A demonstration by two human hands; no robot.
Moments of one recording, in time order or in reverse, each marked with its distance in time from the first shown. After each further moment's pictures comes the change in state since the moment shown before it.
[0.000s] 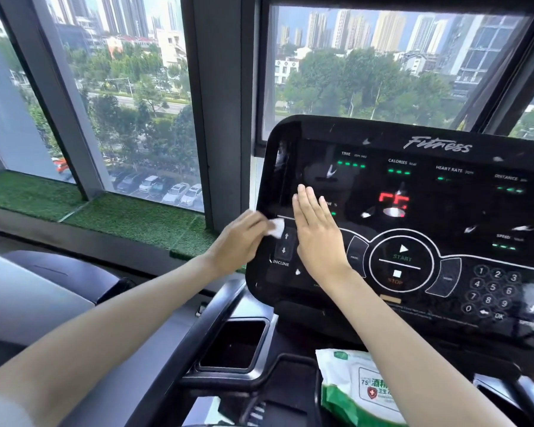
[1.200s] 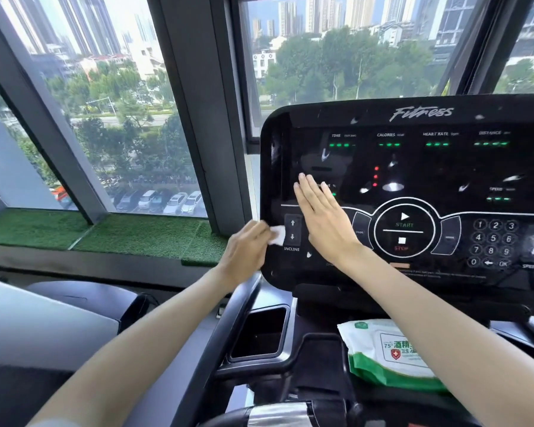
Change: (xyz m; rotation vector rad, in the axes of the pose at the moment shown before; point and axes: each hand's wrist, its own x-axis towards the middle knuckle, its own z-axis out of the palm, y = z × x) left_hand -0.029 0.008 0.002 0.126 -0.031 0.002; right_hand -0.010 0.001 -0.006 -0.052 -0.076 -0.004
